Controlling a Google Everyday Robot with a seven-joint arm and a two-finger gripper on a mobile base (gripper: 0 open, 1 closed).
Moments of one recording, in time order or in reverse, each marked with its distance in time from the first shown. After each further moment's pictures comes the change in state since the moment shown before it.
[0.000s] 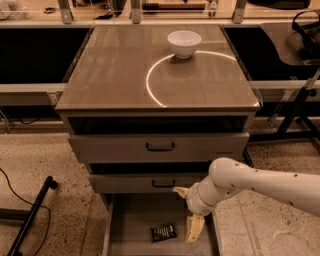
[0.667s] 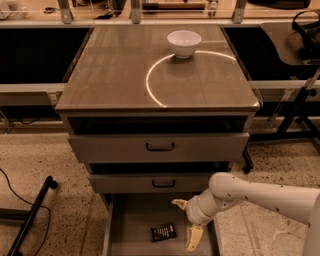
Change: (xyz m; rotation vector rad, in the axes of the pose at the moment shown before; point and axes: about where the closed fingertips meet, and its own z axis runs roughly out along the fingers) arm 0.048 0.008 0.072 -0.062 -0.096 0.007
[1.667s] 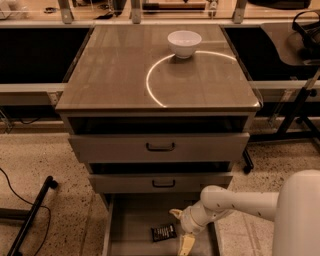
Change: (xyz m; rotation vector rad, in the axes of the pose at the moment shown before) arm 0.039 -0.008 0.079 -0.012 -0.005 0.100
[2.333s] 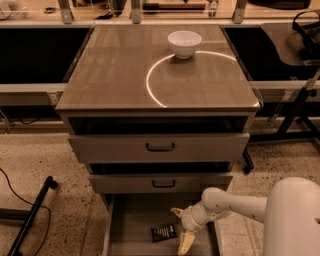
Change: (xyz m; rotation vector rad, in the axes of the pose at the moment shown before) arm 0.035 -0.032 0.030 0.029 -0.029 -0.023
